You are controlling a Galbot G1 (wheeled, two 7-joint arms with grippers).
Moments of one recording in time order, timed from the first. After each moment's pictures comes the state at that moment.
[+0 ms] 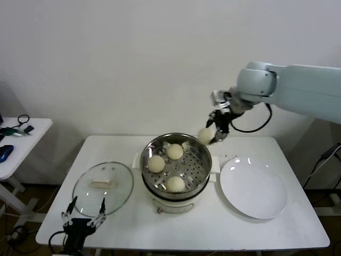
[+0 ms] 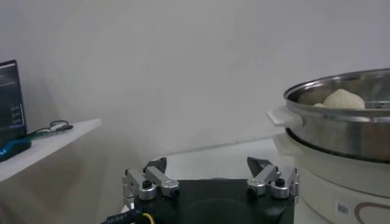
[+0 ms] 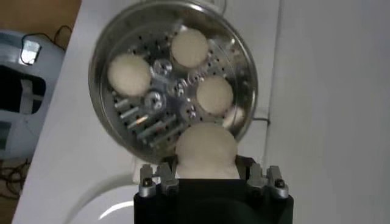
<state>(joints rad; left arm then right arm) 1.85 -1.50 -0.71 -2.20 0.03 0.03 0.02 1.03 0.94 -1.70 1.57 0.80 -0.45 -0.84</state>
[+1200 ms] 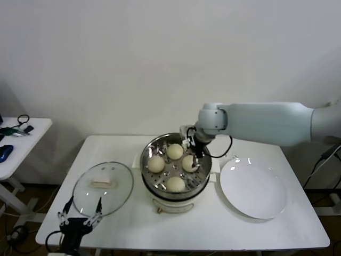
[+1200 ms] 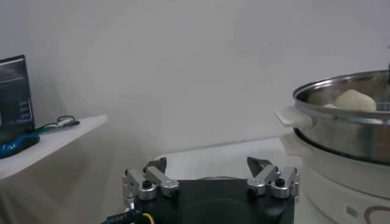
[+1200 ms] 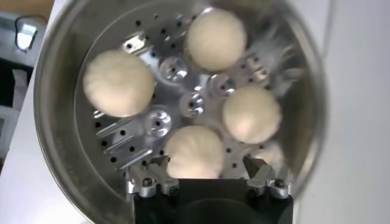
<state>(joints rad) 1.85 -1.51 -0.73 -2.21 0.01 0.06 0.03 0.77 1.08 -1.61 1.43 0.73 -0.50 -0.76</state>
